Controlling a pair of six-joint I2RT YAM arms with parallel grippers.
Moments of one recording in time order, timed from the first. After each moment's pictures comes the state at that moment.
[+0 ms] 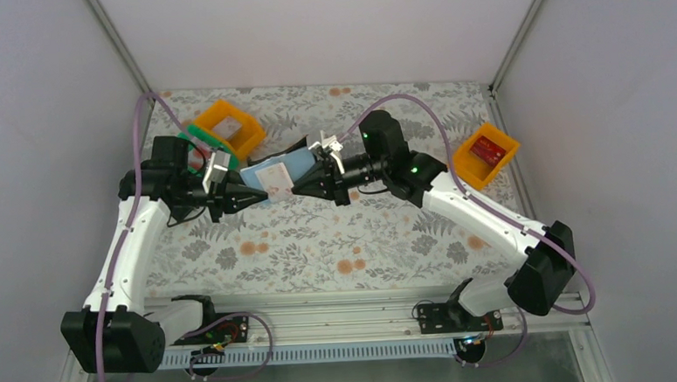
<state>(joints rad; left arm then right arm) -0.04 1.14 1.11 -1.12 1.51 0.93 0.76 1.39 1.24 -0.22 -0.94 0.02</state>
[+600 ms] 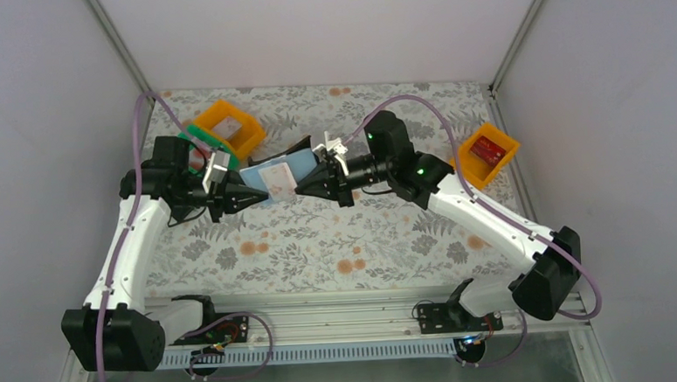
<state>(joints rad) -0.04 1.15 1.11 -1.13 1.52 0.94 0.76 1.36 1.24 -0.25 -0.92 -0.04</state>
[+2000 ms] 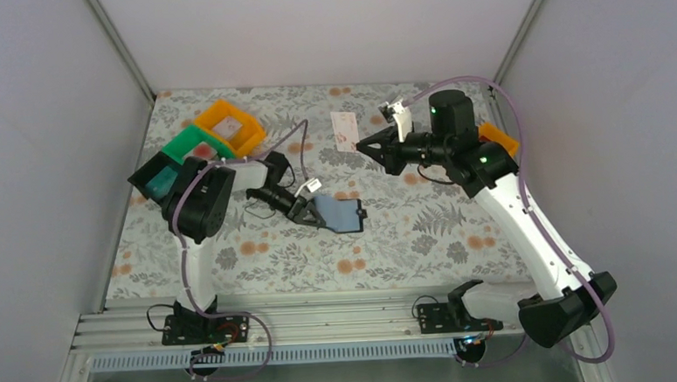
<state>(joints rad) -0.42 2.06 1.21 -0.73 1.19 0.43 0.44 1.19 1.35 -0.63 -0.65 0.04</state>
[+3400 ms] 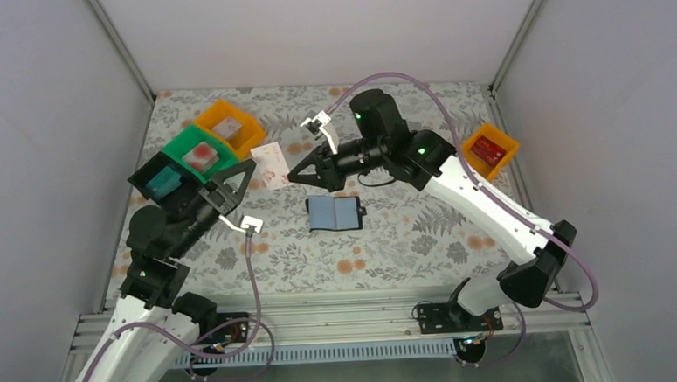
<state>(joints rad) -0.41 0.51 0.63 0.05 0.36 2.01 0.80 1.45 1.58 -0.63 -0.77 0.26</state>
